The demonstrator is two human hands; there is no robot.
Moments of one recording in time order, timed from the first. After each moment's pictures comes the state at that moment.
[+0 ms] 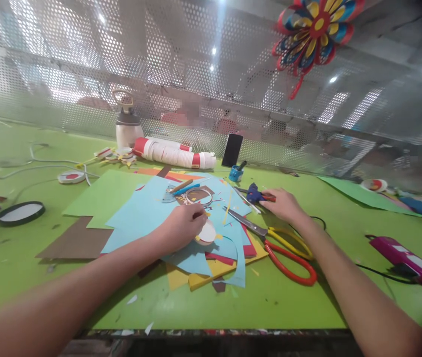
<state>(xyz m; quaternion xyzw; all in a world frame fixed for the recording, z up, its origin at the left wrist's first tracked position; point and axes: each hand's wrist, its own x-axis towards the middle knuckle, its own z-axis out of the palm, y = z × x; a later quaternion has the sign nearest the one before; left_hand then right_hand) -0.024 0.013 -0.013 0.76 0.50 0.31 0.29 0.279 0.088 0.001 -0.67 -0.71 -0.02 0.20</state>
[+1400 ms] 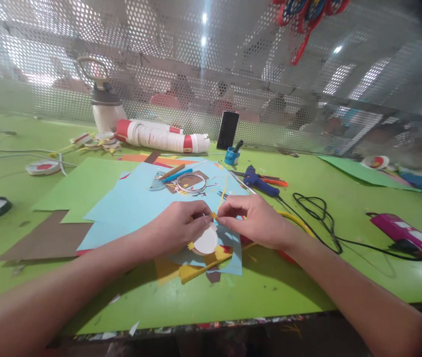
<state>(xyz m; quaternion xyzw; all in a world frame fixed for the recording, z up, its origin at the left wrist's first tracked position) -0.015 -0.004 -0.003 0.77 0.44 0.25 0.38 0.176 -0.006 0.017 -0.46 -0.80 0.31 0.24</state>
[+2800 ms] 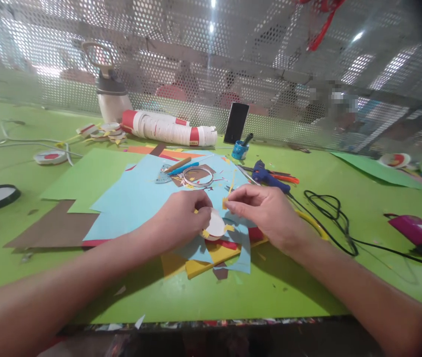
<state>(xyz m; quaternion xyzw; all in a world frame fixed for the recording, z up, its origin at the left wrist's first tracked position) -0.013 -0.007 0.002 0.74 0.53 0.27 0.32 0.167 -0.007 0.009 -0.48 -0.66 0.41 0.40</state>
